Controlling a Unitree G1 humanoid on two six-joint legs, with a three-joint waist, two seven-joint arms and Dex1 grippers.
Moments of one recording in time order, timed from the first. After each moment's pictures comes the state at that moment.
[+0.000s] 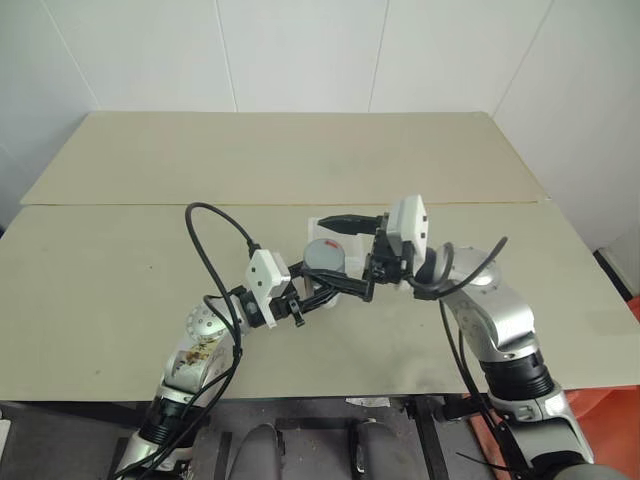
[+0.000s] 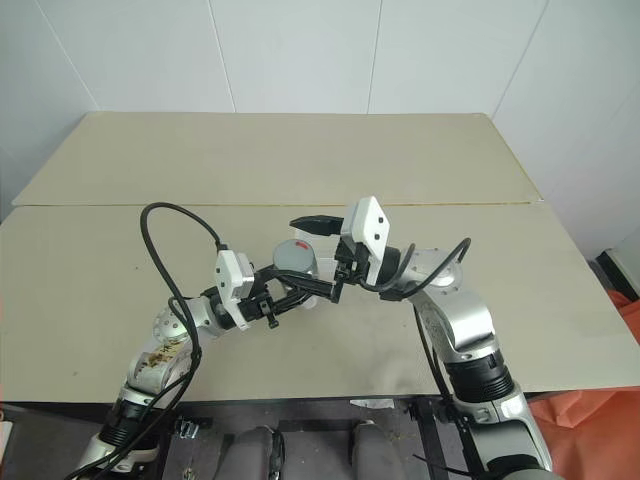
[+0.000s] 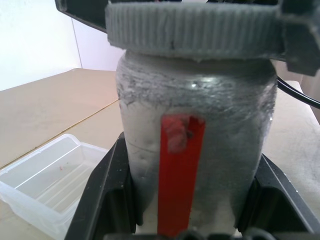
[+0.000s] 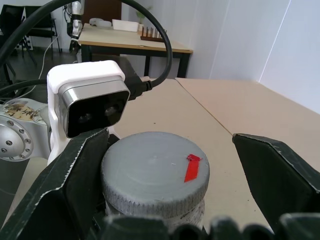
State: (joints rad) left arm -0.26 0.33 -0.14 -0.16 -0.34 0.10 -0.83; right arm -0.54 -0.39 0.16 -0.20 0.43 0.29 0.92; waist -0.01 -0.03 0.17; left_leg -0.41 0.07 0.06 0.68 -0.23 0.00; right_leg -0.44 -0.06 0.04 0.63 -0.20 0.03
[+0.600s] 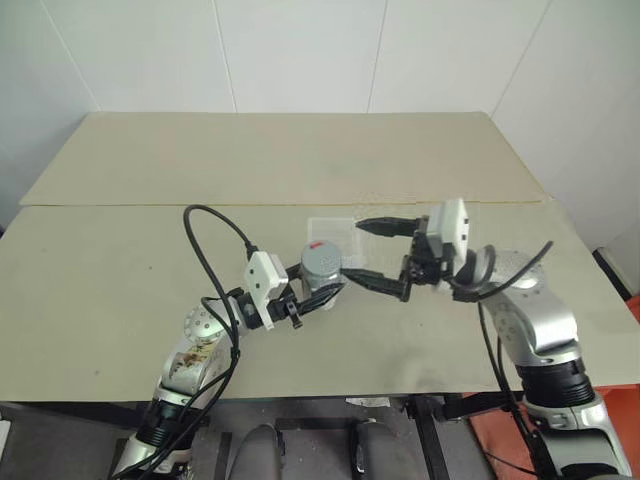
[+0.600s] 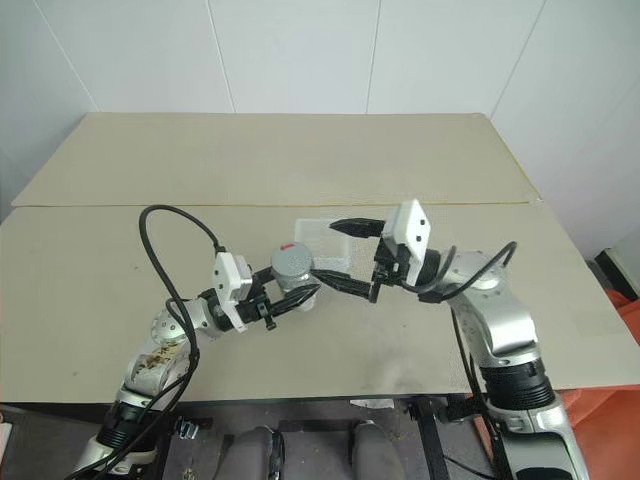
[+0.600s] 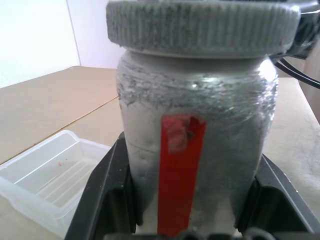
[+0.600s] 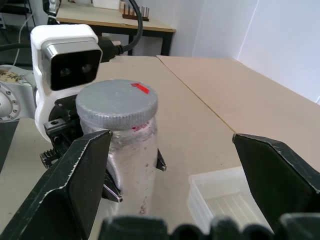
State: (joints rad) left arm -0.25 0.33 -0.14 -0.16 -0.34 0.09 -0.85; right arm -0.46 -0.54 0.04 -0.21 0.48 0.29 0.98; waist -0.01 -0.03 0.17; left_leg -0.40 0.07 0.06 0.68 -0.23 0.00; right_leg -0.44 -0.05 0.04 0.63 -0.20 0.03
